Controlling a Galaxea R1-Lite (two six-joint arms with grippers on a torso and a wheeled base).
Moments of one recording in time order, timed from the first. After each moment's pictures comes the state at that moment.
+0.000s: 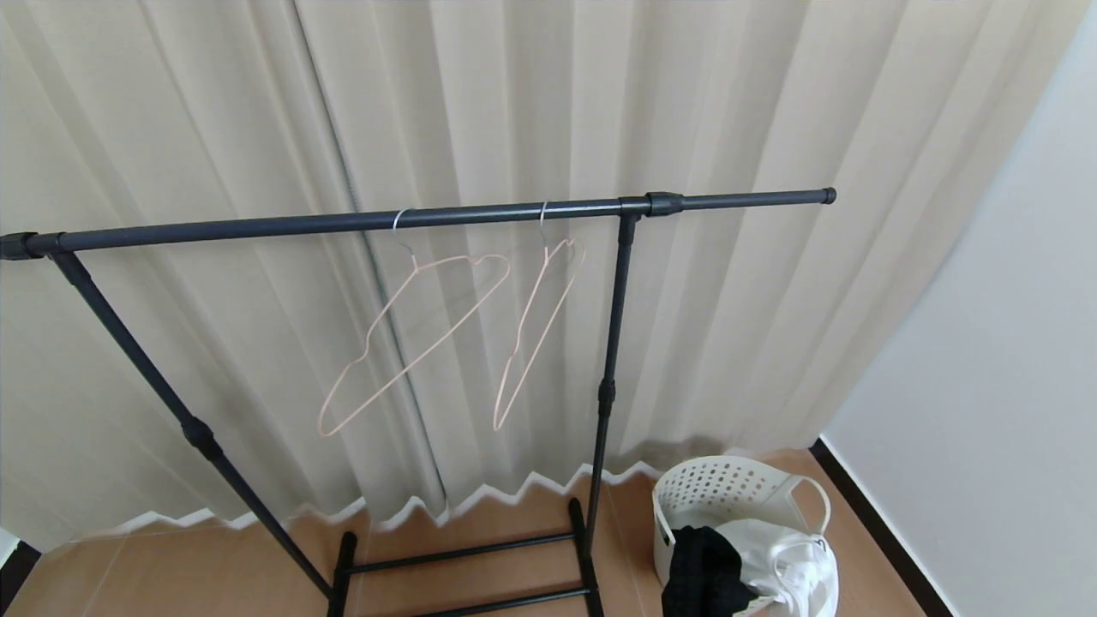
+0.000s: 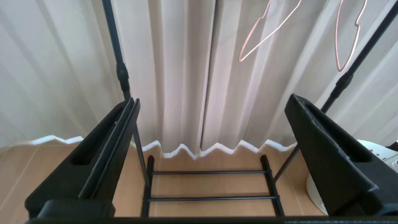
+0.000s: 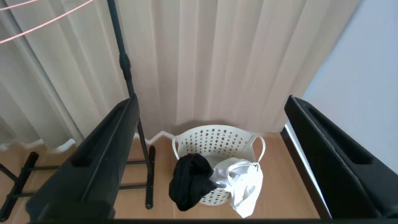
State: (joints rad) left arm 0.00 0.00 0.00 -0.01 0.12 -0.04; right arm 0.00 0.00 0.00 0.00 0.02 0.00
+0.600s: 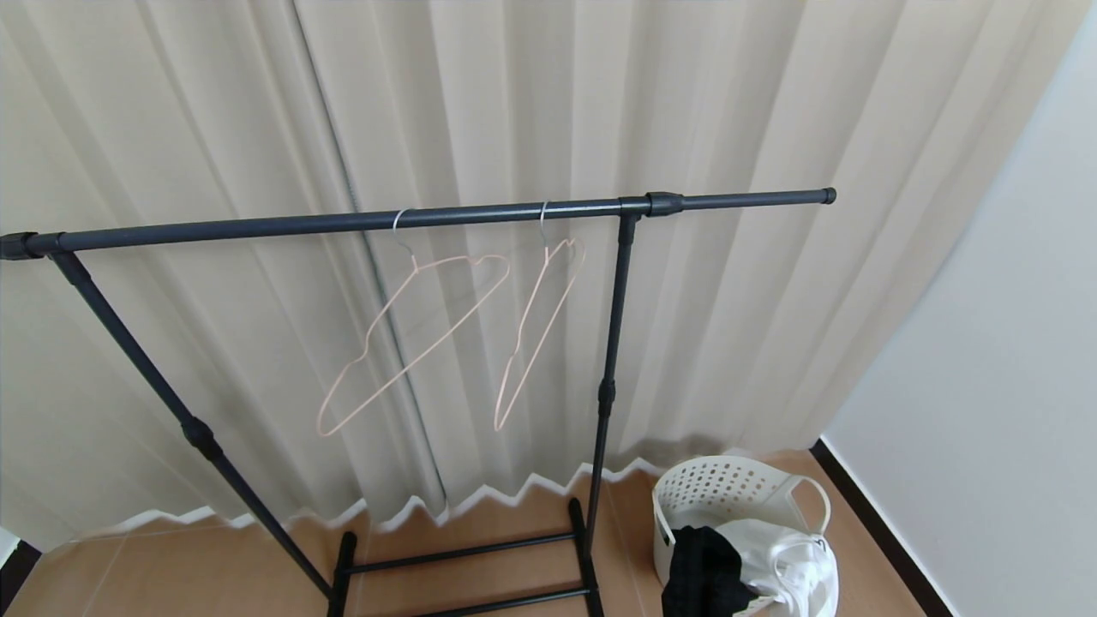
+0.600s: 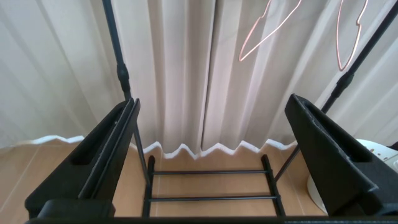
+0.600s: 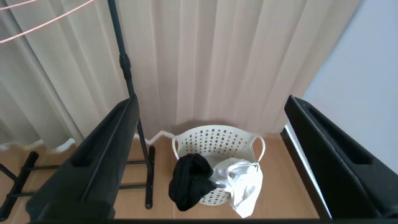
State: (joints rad) left arm 0.00 0.00 0.00 -0.01 0.12 -0.03; right arm 0.00 0.00 0.00 0.00 0.03 0.00
